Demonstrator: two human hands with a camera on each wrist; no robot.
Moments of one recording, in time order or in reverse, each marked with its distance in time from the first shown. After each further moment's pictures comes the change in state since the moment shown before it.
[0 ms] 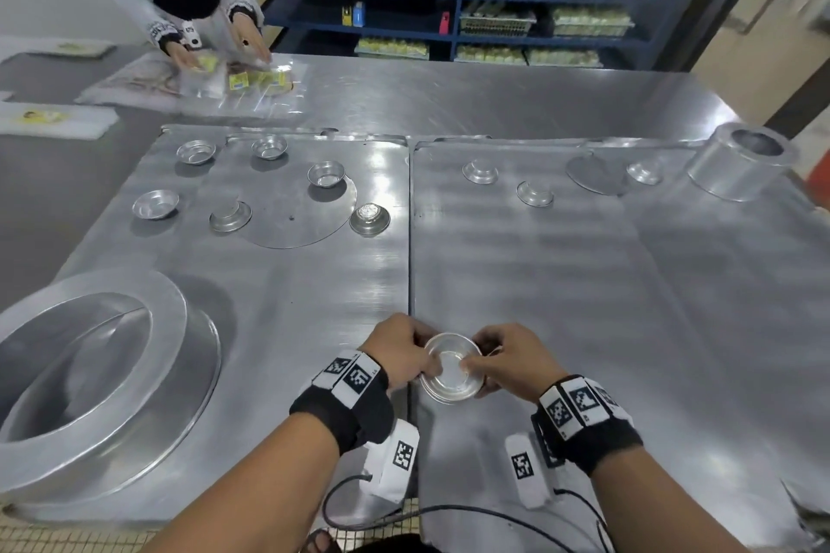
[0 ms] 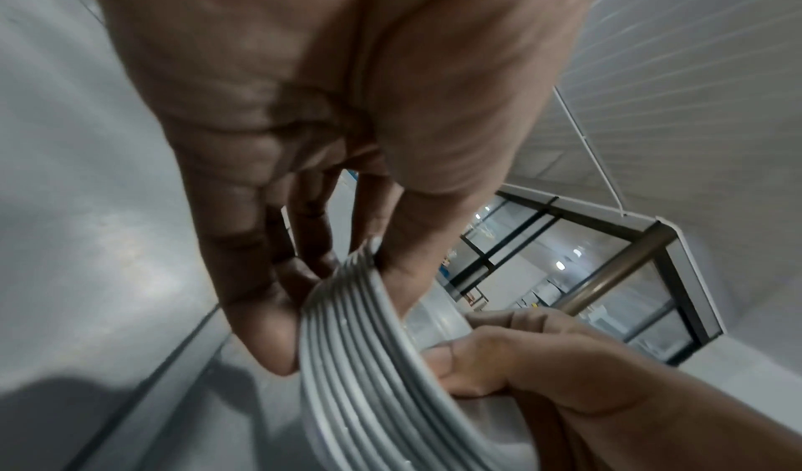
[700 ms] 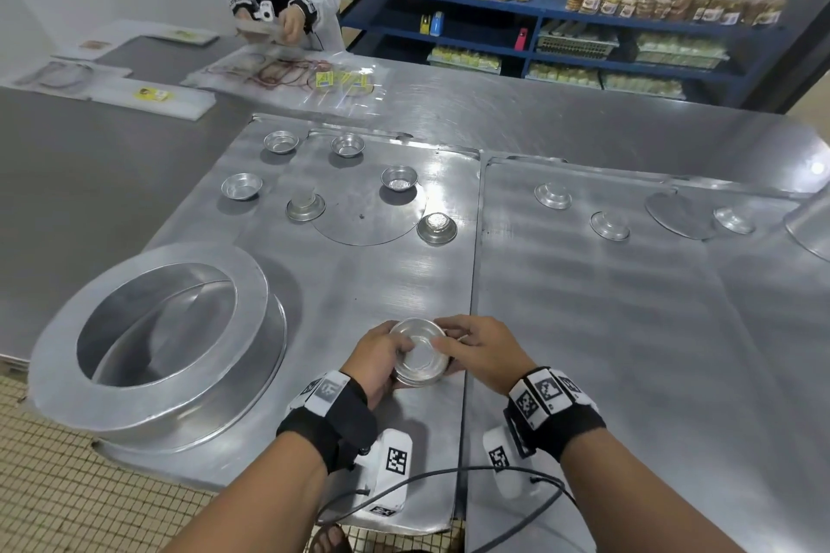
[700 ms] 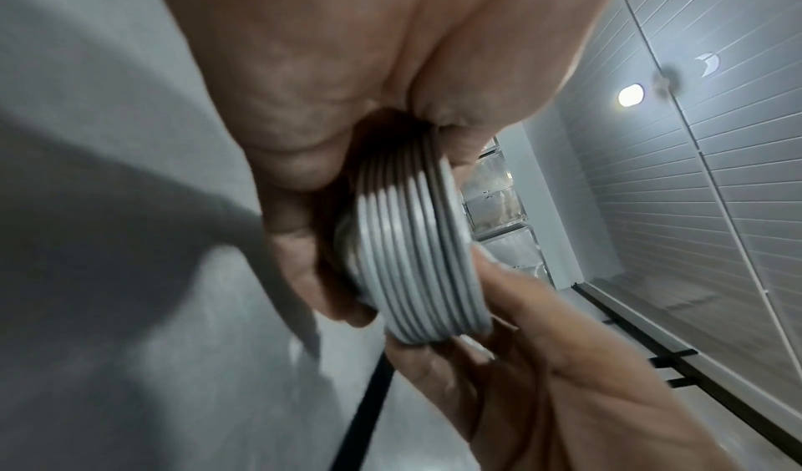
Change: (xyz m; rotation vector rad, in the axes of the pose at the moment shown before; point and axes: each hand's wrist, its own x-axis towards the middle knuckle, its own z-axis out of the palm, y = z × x) left_hand -0.021 -0.064 -0.047 -0.918 0.331 -0.145; right_hand 0.055 -0.042 0.085 -0.030 -0.185 -0.239
